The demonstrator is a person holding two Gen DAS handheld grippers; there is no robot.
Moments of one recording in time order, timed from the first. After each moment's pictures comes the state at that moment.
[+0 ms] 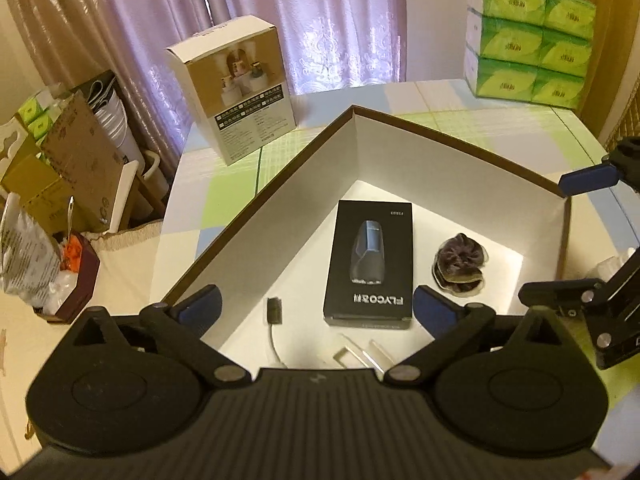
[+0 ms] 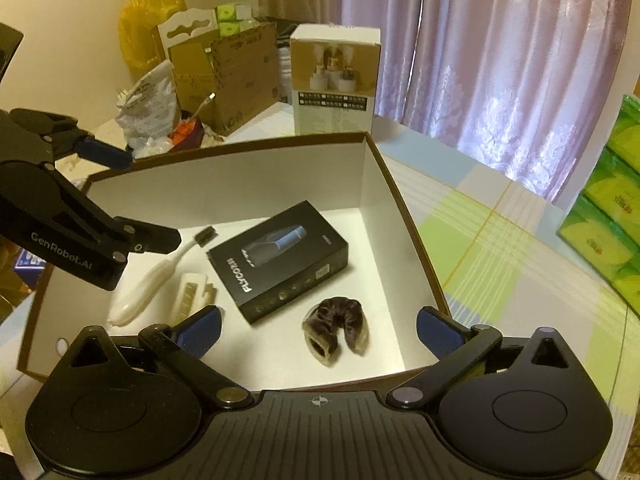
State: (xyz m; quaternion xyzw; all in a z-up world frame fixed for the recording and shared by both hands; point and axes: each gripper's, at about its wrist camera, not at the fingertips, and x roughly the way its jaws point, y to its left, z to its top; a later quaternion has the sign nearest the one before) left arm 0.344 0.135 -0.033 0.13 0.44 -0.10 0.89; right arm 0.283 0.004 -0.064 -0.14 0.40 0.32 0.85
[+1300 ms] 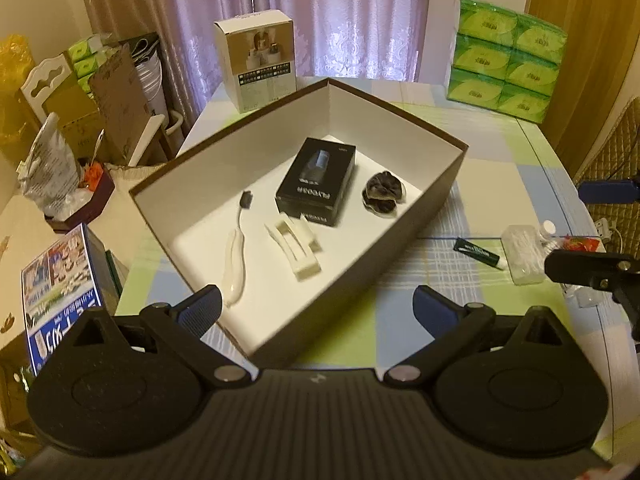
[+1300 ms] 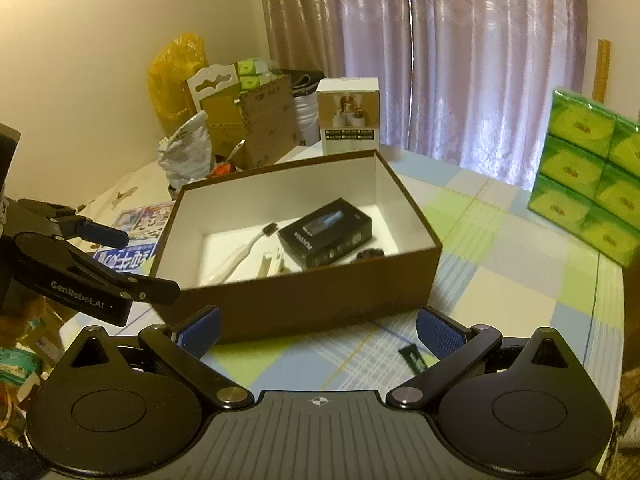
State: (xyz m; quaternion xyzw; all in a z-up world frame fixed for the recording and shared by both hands) left arm 0.164 0.108 0.002 0.05 0.44 -0.05 0.89; right arm 0.131 -0.085 -0.008 -0.07 0.36 0.35 0.87
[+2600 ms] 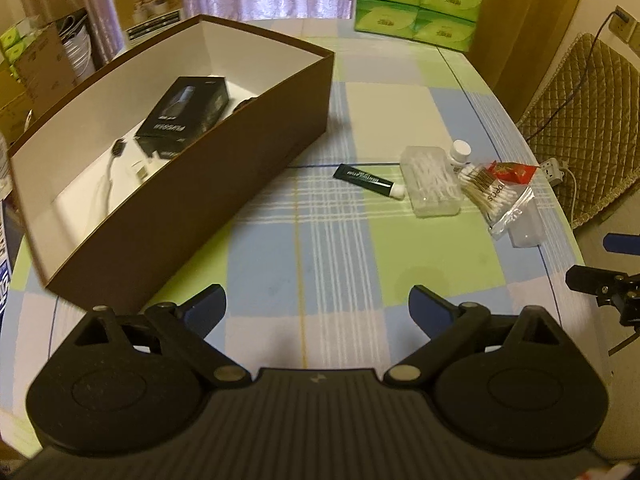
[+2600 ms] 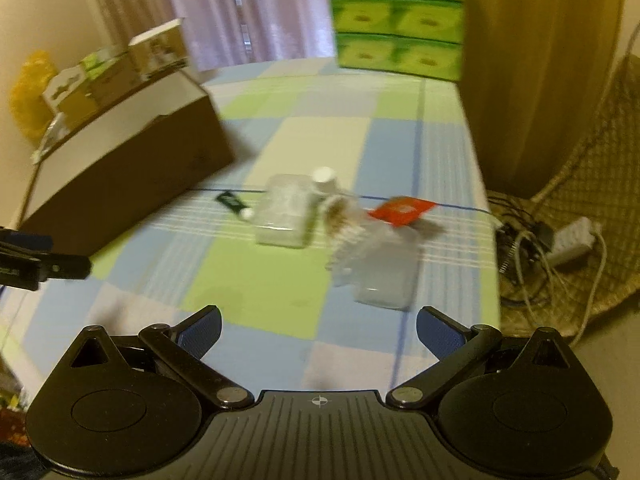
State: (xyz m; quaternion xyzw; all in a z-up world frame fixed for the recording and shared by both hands) left arm 0.143 -0.010 -0.064 0.06 0.50 -0.13 0.86; right arm 0.080 -0.265 -0.078 0.02 0.46 0.13 0.88
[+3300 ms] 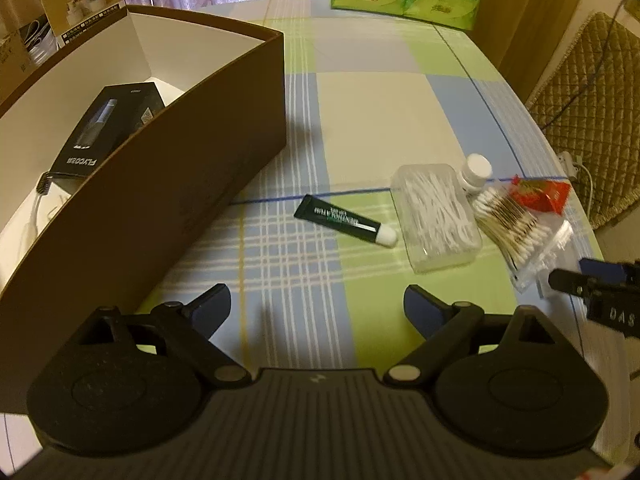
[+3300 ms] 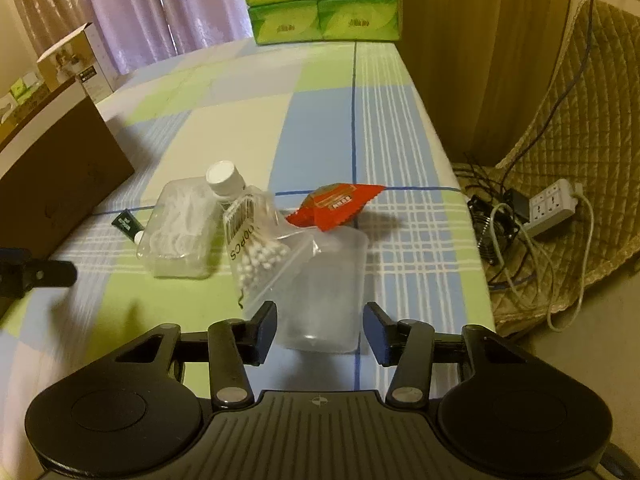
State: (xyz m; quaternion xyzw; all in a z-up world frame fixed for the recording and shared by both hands) left arm 0.229 -0.068 -0.125 0.07 0.51 -0.14 0.84; right arm 0.150 -0.285 -0.144 0.05 0.48 0.05 0.88
